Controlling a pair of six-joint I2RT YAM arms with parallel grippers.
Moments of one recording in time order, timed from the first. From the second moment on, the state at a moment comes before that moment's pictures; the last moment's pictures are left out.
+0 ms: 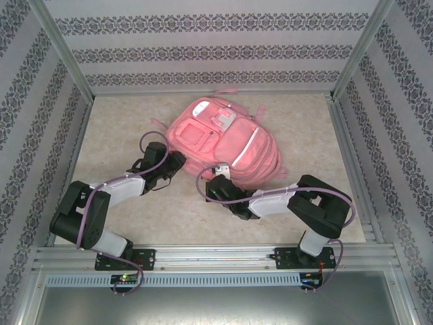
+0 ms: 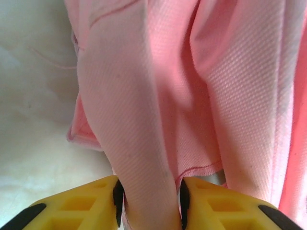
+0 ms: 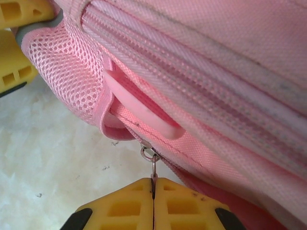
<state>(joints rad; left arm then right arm) -0.34 1.49 0.64 0.16 0.22 -1.10 1.00 1.68 0.67 0.33 0.30 0.73</state>
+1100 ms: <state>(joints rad) -0.34 1.54 0.64 0.21 0.22 -1.11 1.00 1.70 0.69 0.12 0.28 0.66</state>
